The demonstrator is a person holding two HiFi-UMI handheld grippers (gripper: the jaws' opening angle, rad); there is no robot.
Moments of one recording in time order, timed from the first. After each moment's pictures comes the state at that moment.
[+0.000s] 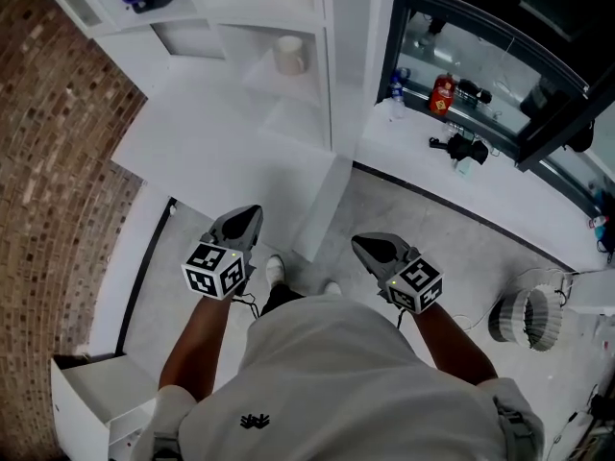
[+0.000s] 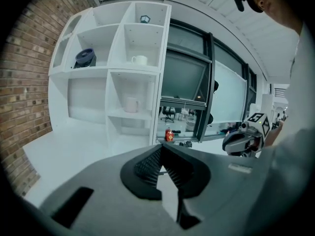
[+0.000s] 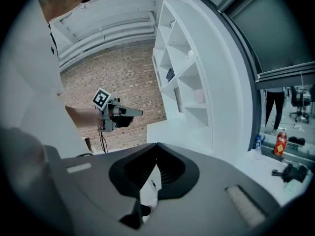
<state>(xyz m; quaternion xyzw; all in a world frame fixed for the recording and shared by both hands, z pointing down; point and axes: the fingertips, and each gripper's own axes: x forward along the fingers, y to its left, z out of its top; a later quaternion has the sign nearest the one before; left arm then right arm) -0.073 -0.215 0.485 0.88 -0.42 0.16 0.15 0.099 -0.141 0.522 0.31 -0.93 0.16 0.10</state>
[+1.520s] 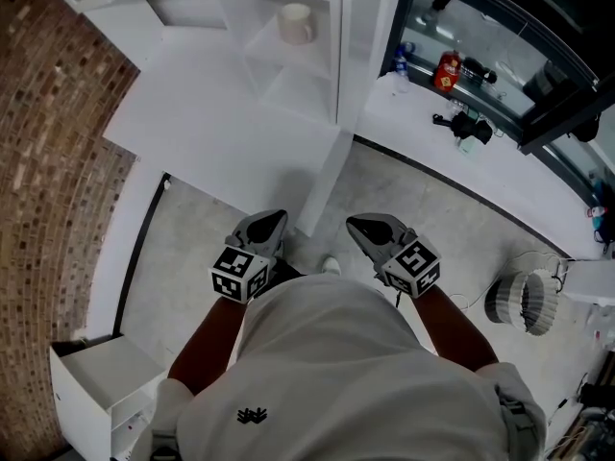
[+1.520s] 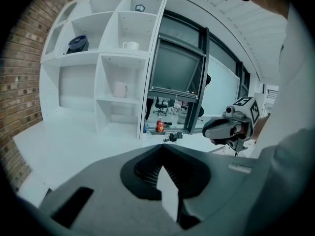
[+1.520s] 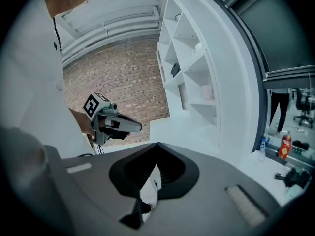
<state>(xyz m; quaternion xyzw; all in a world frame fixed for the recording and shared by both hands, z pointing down) -0.046 -0.173 0.542 0.89 -0.37 0.19 0.17 0.068 -0.146 0.537 0.29 -0.94 0.15 0.13</state>
